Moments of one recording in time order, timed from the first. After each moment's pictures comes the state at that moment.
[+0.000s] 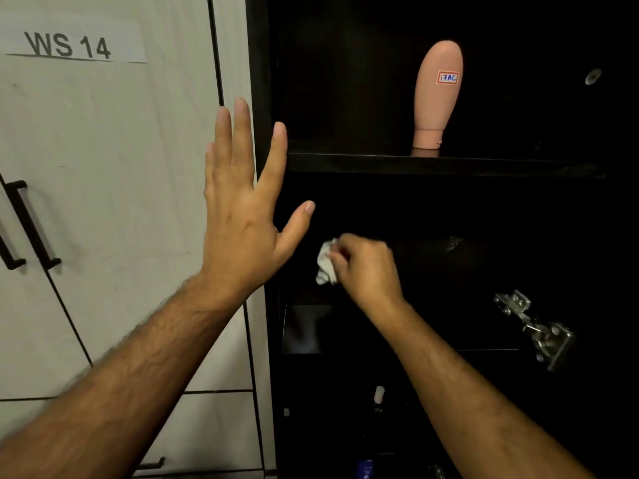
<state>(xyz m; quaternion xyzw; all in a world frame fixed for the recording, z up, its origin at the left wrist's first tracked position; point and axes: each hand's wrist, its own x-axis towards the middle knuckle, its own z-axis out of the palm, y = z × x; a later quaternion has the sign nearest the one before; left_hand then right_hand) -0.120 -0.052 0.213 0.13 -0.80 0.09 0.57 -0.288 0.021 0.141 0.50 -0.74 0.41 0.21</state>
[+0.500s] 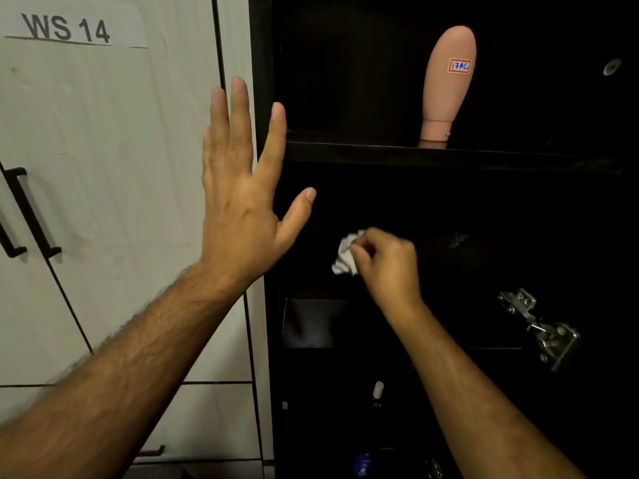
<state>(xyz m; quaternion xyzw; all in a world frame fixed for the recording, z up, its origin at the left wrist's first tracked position) -0.122 -0.054 0.218 0.13 -0.79 0.10 0.59 -0.306 0.035 0.133 0.48 -0.70 0.48 0.20</state>
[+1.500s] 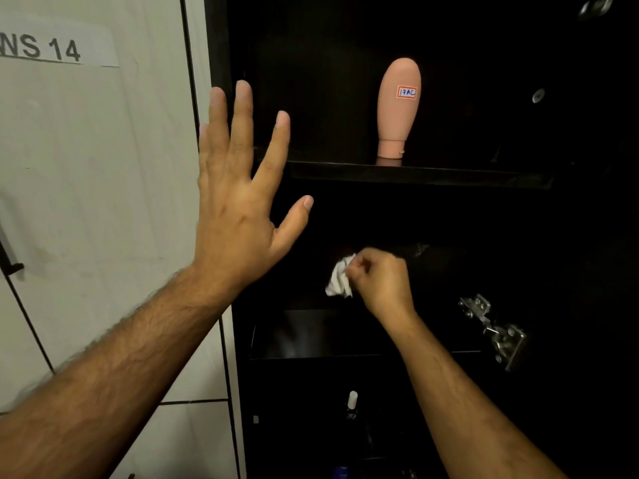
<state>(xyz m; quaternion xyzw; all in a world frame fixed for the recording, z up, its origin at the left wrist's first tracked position) -0.142 -0.027 0.234 0.09 -0.78 0.13 0.60 -0.337 0.059 0.131 0.41 -0.77 0.47 0.13</state>
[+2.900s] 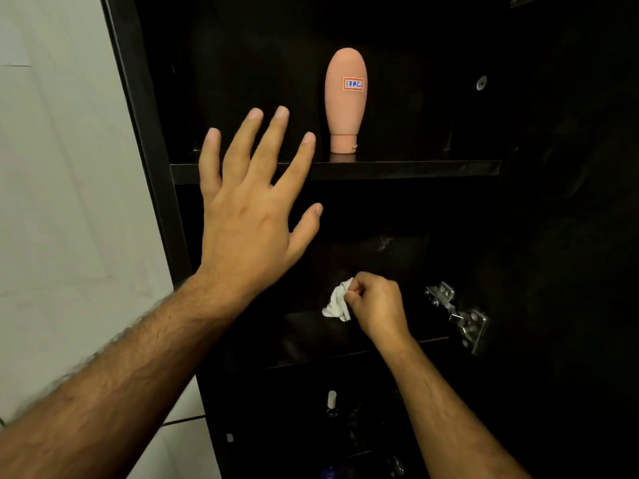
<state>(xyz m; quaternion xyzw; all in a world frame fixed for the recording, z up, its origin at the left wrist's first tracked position) -0.184 0.005 0.234 0.15 -0.80 0.24 0.53 -0.362 0.095 0.088 0.35 -0.82 0.44 0.10</state>
